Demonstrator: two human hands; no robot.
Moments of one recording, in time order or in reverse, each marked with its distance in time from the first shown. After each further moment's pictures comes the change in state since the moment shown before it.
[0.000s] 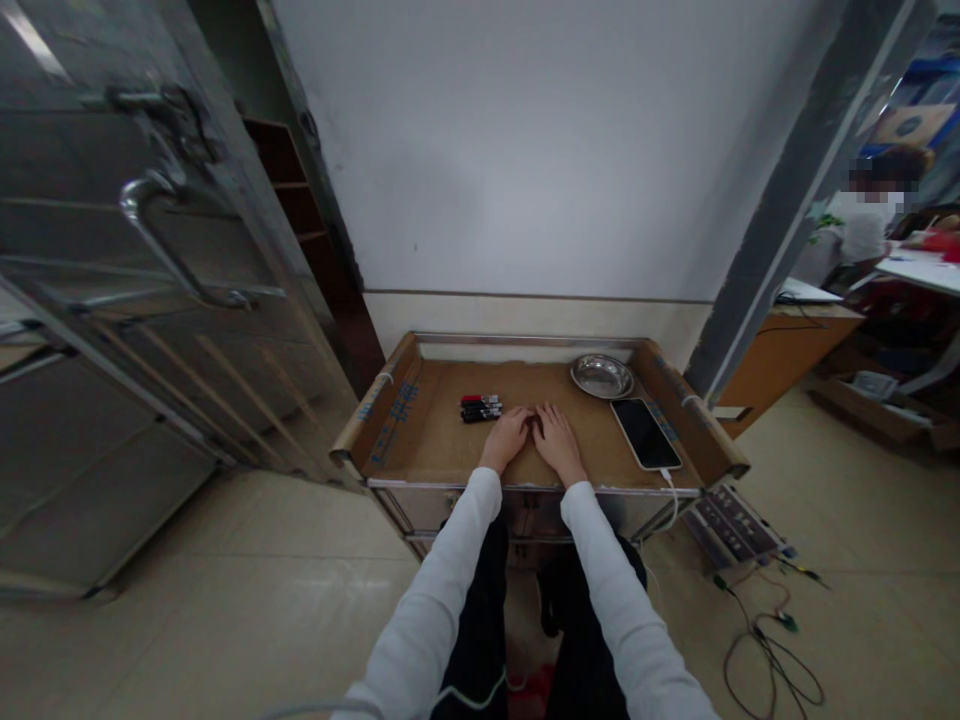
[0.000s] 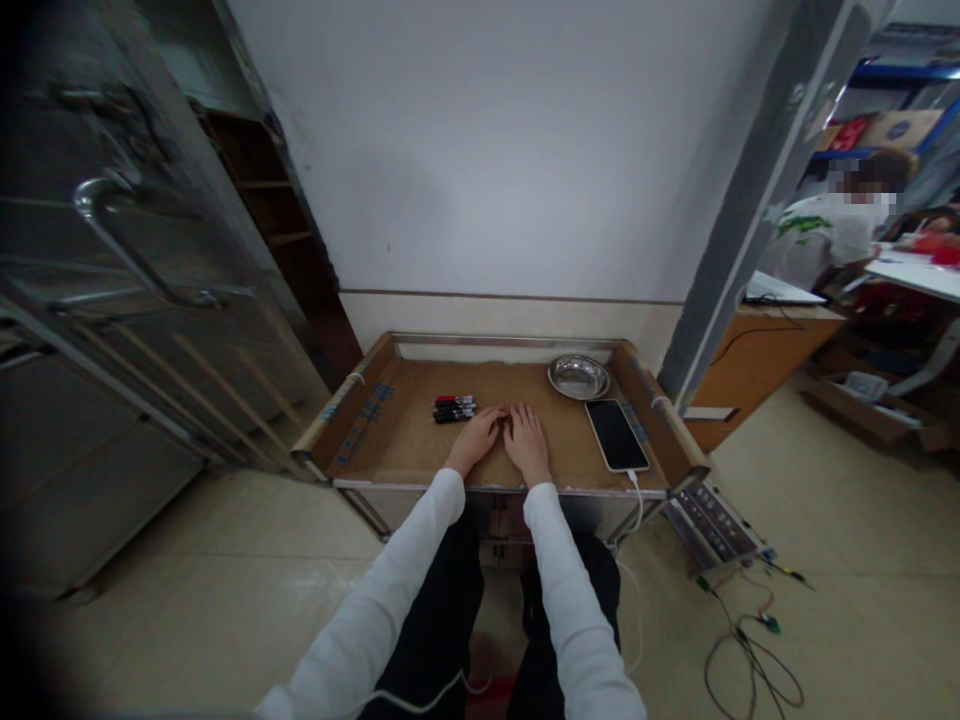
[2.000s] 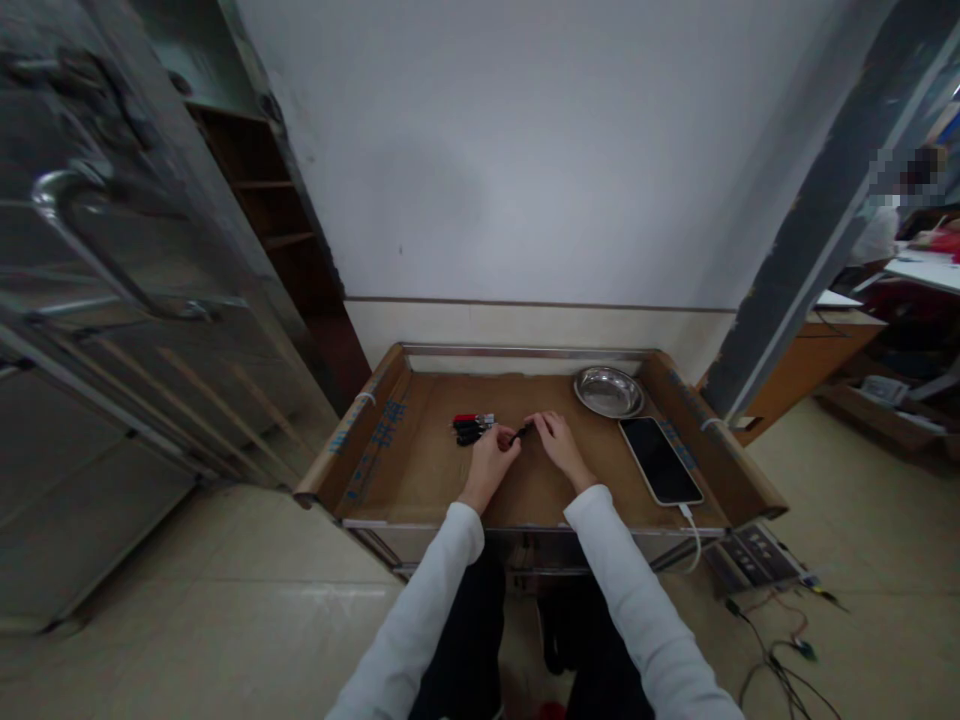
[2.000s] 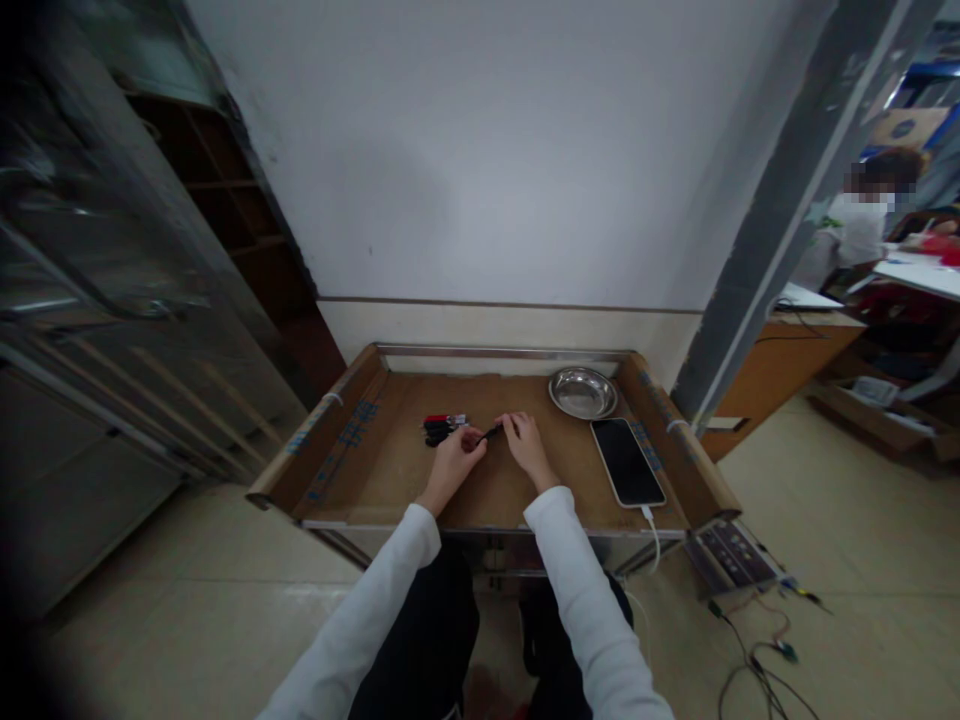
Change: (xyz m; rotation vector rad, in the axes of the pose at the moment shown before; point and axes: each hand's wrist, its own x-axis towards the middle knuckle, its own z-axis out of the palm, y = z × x) left_hand -0.004 -0.004 -0.020 -0.298 0.195 -0.349; right_hand 0.053 0.018 0.001 0.605 0.088 -0.037
